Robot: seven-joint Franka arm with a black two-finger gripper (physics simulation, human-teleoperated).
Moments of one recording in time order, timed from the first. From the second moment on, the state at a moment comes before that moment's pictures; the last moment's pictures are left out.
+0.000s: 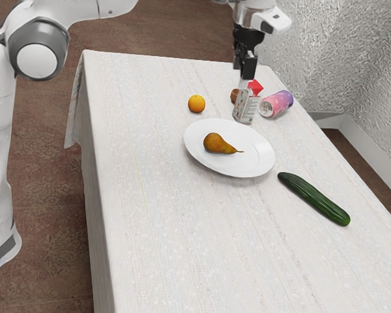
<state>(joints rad) -0.02 0.14 0.05 -1.21 0.05 1.49 0.21</state>
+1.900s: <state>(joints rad) 0.01 0.14 0.18 -1.71 0.00 1.93 0.52</state>
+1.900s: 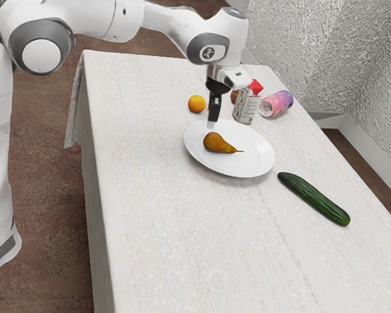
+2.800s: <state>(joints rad) 0.02 0.26 0.18 -1.67 -0.01 1.92 0.42</state>
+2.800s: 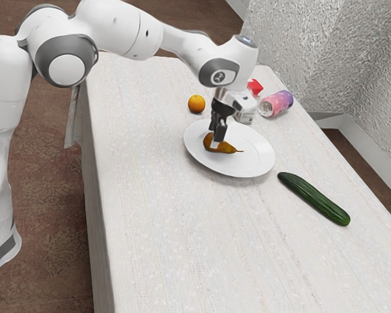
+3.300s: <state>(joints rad) 0.02 0.30 0.17 -1.67 -0.02 1.92 0.41</state>
